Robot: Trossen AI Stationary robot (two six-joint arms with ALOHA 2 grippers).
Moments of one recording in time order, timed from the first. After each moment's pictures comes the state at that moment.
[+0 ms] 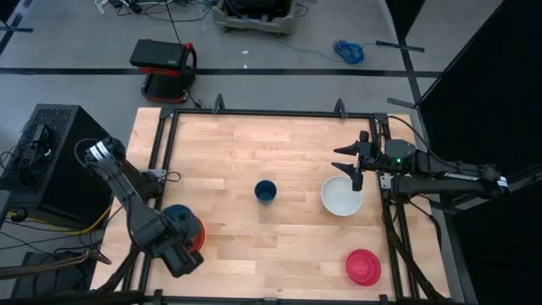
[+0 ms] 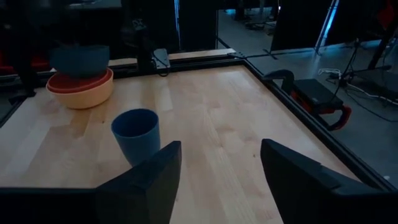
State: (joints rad) left arm -0.86 1.53 1.31 -1.24 -0.05 -1.60; right arm -0.14 0.51 0.50 -0.23 0.10 0.02
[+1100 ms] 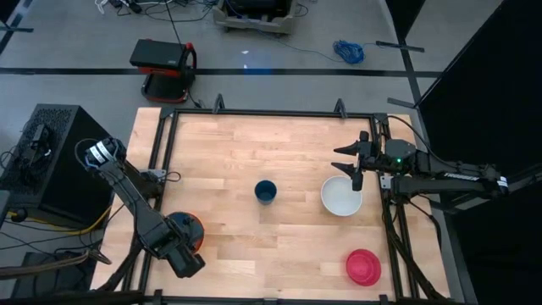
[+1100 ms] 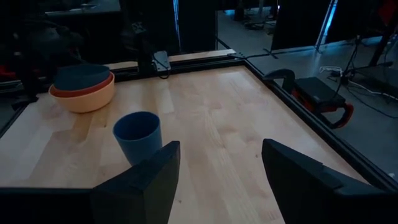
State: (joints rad) left arm -0.86 1.53 1.18 -1.08 0.01 -1.60; right arm -0.14 0.51 0.50 -0.23 0.10 0.05
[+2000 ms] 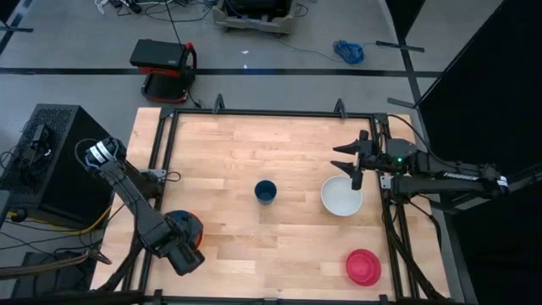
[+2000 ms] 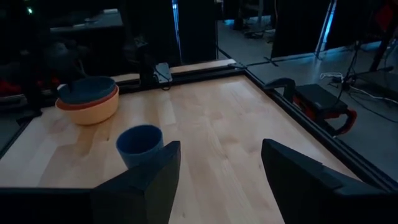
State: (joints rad) left arm -0.84 1.53 1.18 -1.15 -0.01 -1.61; right arm -0.14 0.53 0.50 -0.16 0.10 0.07
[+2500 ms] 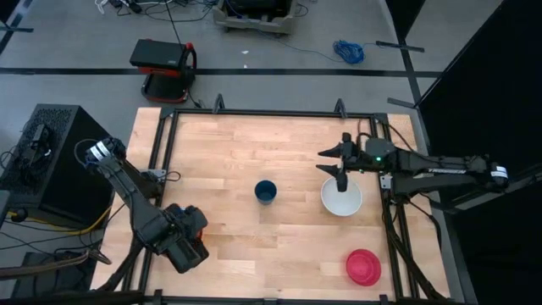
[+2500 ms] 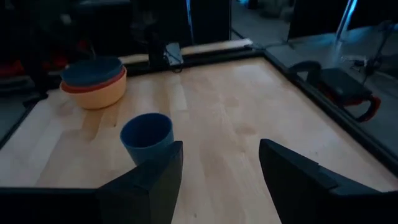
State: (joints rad) left arm -0.84 1.53 1.36 -1.30 -0.38 -1.49; right arm -0.13 0.85 0.64 -0.17 0.05 0.05
